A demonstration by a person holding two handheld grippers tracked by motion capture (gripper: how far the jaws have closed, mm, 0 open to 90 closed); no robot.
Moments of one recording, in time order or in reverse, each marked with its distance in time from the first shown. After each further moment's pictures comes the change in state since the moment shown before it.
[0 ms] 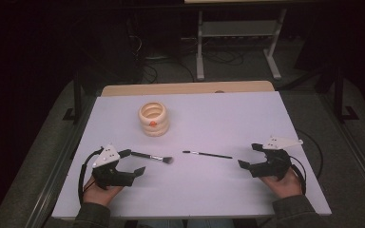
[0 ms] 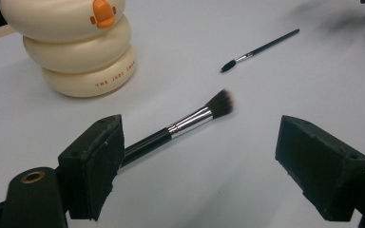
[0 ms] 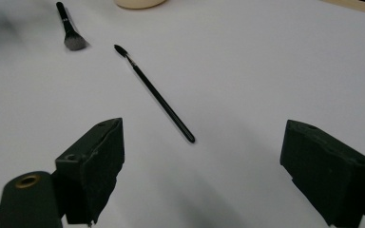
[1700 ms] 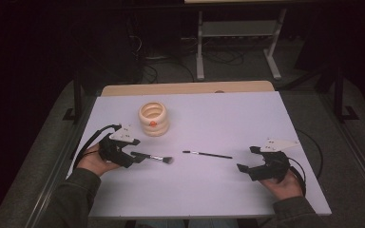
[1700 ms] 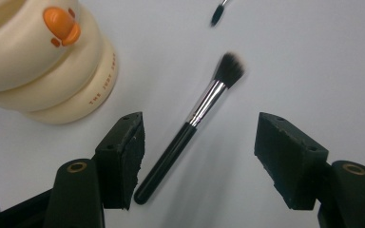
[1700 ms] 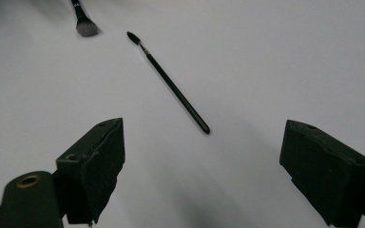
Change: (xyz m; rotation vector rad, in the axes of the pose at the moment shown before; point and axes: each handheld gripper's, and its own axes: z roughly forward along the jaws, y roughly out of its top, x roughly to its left) left arm 0.042 0.059 0.031 0.347 -0.203 0.326; right arm 0.008 0.000 0.001 0.045 0.022 -0.026
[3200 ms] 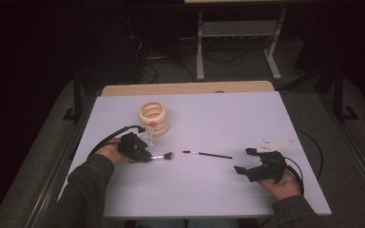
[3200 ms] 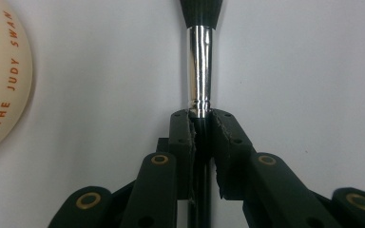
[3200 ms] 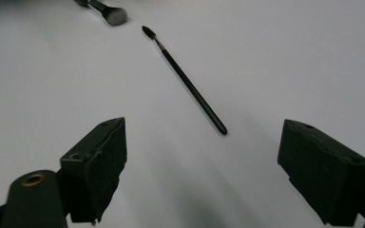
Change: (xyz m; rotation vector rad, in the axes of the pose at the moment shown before) left arm 0.023 0.010 0.068 0.274 -0.212 0.155; right arm 0.002 0.001 0.007 0.017 0.055 -0.014
